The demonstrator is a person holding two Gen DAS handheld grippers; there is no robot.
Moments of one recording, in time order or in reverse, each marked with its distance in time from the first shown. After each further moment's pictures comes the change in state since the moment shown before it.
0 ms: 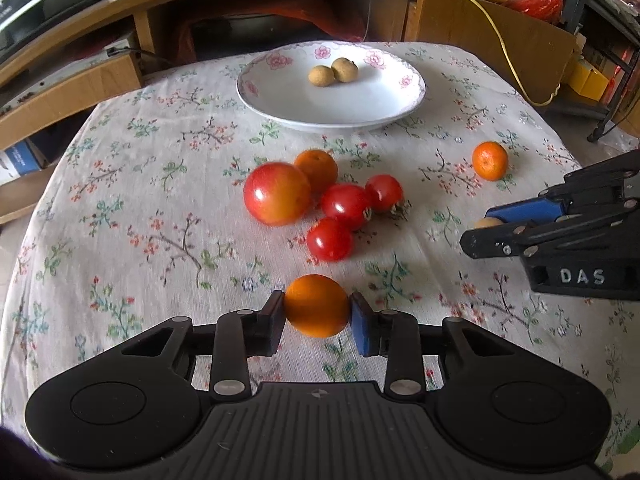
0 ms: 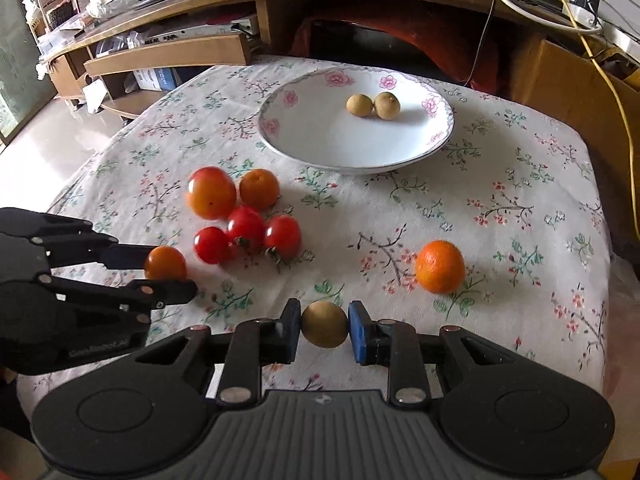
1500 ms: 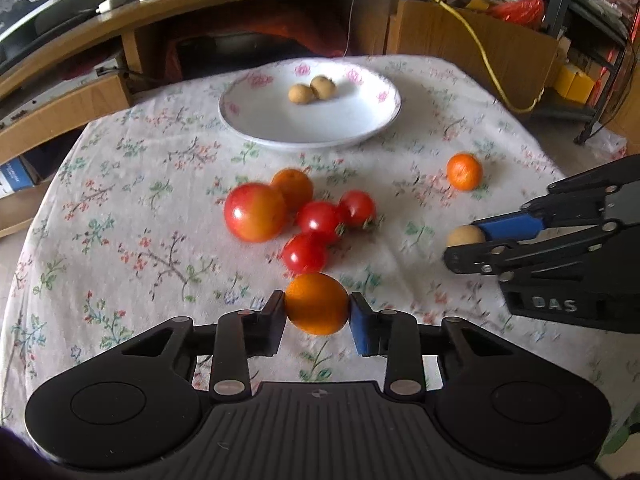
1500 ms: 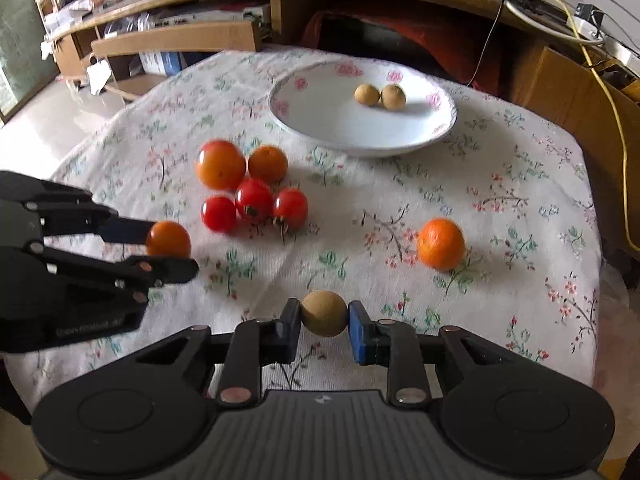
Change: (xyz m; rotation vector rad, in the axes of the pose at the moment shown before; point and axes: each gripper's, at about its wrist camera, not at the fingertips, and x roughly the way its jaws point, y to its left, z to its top) left arm -0.012 -0.011 0.008 0.021 -0.045 -0.030; right arm -0.007 0.005 -0.009 -0.043 -0.019 -0.029
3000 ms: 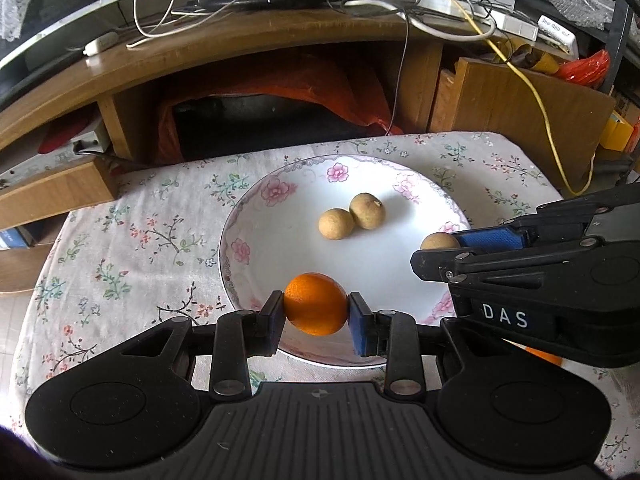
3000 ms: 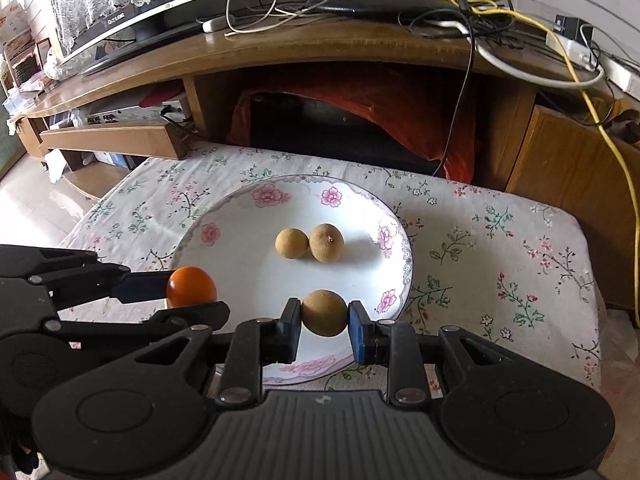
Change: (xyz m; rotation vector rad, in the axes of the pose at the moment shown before) left arm 0.070 0.017 0.114 -0.032 -0.070 0.072; right arm 0.061 -0.063 0.117 0.119 -0.105 -0.022
